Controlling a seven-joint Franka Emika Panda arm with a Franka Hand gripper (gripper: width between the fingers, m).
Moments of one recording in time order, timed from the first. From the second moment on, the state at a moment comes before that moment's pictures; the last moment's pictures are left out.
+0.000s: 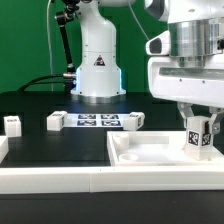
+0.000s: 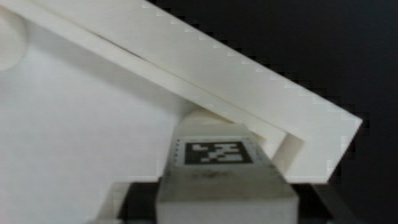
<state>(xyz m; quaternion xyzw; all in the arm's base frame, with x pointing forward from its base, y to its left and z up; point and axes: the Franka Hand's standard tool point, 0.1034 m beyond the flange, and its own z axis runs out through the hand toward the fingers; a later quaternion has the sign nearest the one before) 0.616 0.122 0.072 -0.86 0.51 0.01 0.06</state>
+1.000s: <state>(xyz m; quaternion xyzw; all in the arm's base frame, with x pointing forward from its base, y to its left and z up) 0.615 0.122 0.070 -0.97 0.25 0.00 0.06</state>
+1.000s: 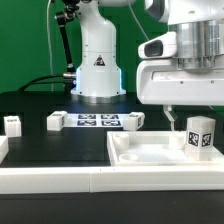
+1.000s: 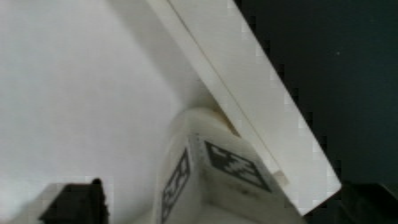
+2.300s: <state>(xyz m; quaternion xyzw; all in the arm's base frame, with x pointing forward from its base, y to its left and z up) 0.616 0.119 0.071 -0.98 -0.18 -0.03 0.04</state>
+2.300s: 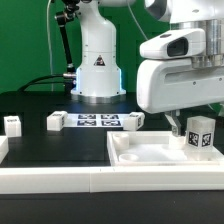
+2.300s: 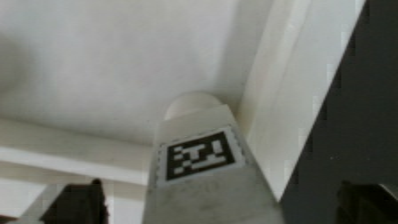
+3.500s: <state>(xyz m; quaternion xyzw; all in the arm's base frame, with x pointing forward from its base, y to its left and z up) 0.617 0.118 0.072 -1.00 -0.01 -0.03 0.04</state>
